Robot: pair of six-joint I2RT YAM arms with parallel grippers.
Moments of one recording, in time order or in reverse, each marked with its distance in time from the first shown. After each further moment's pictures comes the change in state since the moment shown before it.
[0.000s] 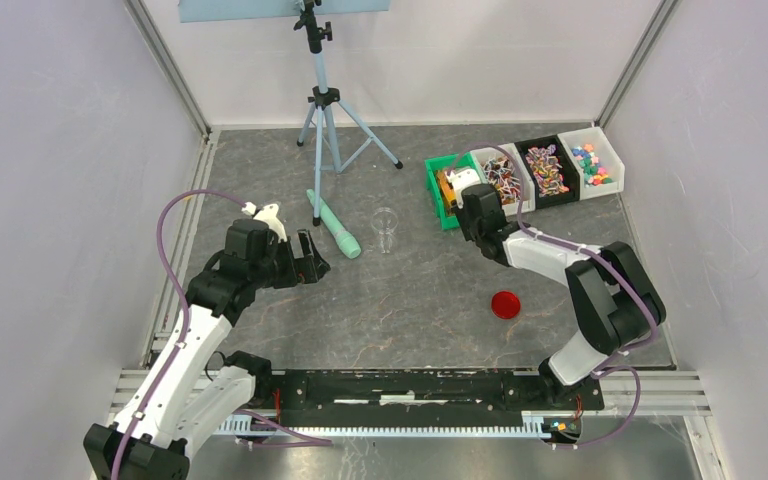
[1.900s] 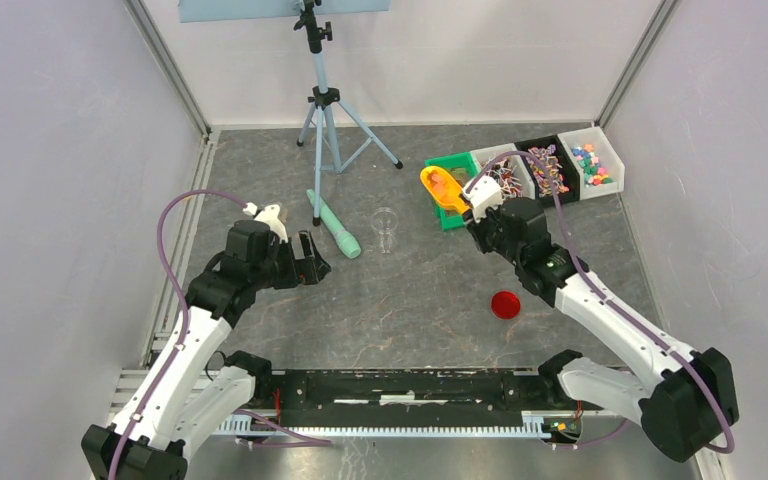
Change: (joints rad) left arm -0.022 -0.010 0.000 -0.003 -0.019 0.000; right arm 0.030 -0.554 -0.137 -0.156 -0.255 -0.134
